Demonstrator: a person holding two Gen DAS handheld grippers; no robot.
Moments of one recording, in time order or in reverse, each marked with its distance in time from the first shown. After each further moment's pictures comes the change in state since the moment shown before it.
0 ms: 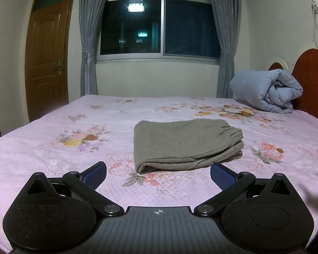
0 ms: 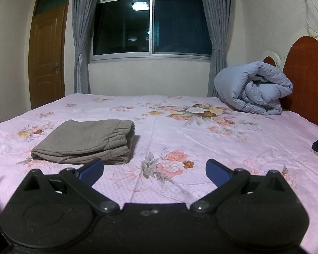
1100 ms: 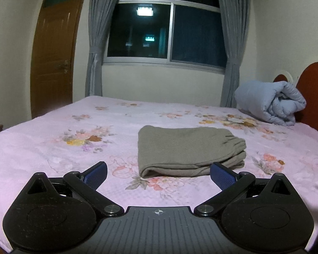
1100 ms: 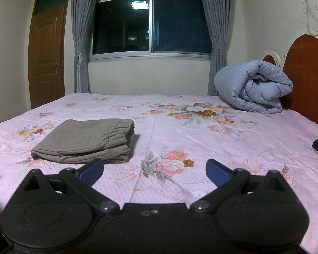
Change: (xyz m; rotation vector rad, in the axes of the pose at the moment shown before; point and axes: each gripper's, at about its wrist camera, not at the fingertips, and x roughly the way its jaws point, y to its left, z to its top) left arm -0.001 0.013 -0.003 -0.064 -0.033 0.009; right arm 0.001 -0.003 0.000 -0.002 0.004 0.003
